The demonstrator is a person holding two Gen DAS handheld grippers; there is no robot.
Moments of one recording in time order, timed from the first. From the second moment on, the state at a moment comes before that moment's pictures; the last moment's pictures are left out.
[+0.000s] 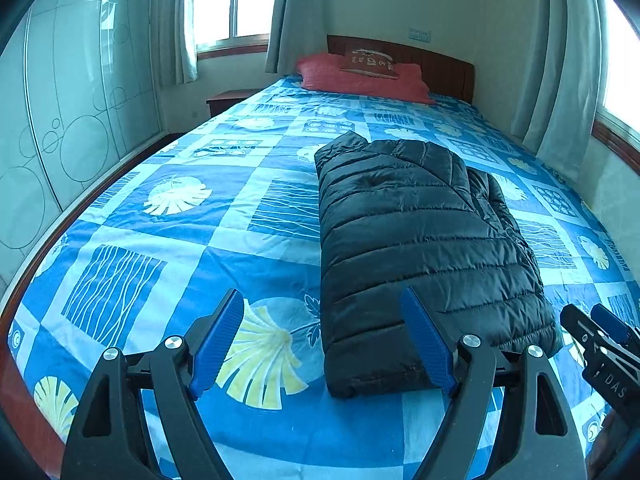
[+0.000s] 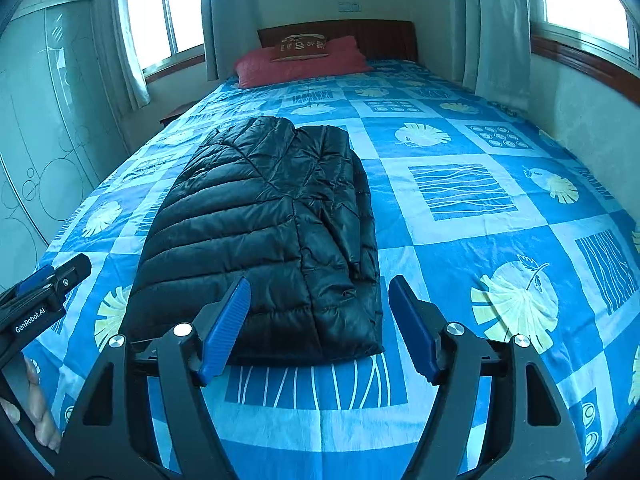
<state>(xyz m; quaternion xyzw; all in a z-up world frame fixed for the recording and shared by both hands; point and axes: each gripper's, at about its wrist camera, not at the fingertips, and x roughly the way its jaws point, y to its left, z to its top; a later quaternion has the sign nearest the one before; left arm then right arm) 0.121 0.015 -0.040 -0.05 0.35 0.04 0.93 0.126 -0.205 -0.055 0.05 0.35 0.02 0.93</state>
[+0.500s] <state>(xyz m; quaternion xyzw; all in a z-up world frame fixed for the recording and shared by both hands) 0.100 0.001 -0.038 -0.03 0.34 0.04 0.94 0.108 -0.197 -0.051 0.04 0.34 0.03 0.94</state>
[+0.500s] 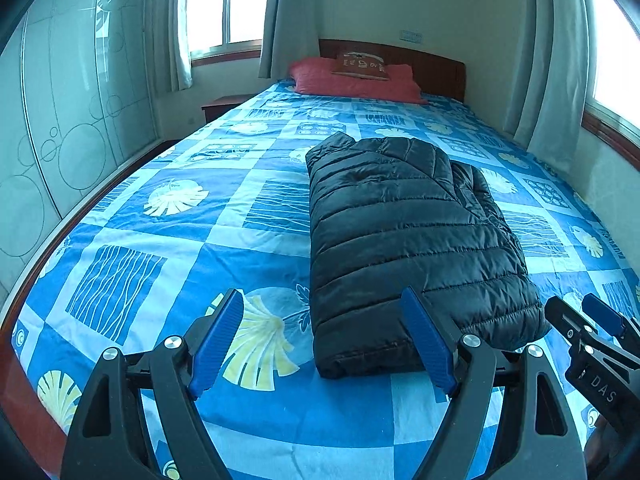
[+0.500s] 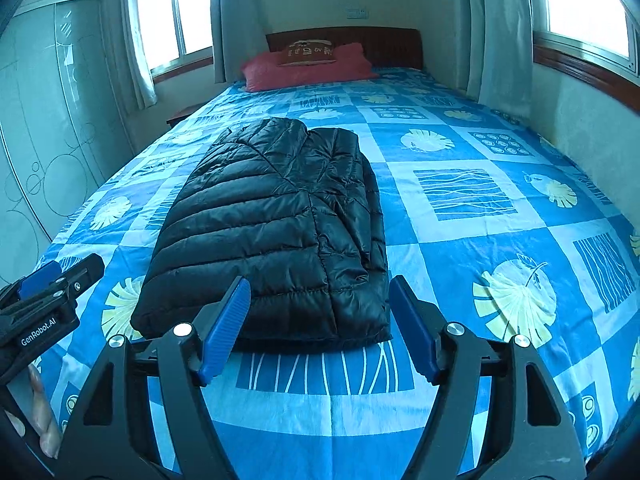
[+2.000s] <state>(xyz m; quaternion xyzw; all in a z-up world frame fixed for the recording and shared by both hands) 0.089 -0.004 -0.032 -0.03 0.34 0.03 0.94 0.095 -0.194 -0.039 0.04 0.32 0.03 0.95</state>
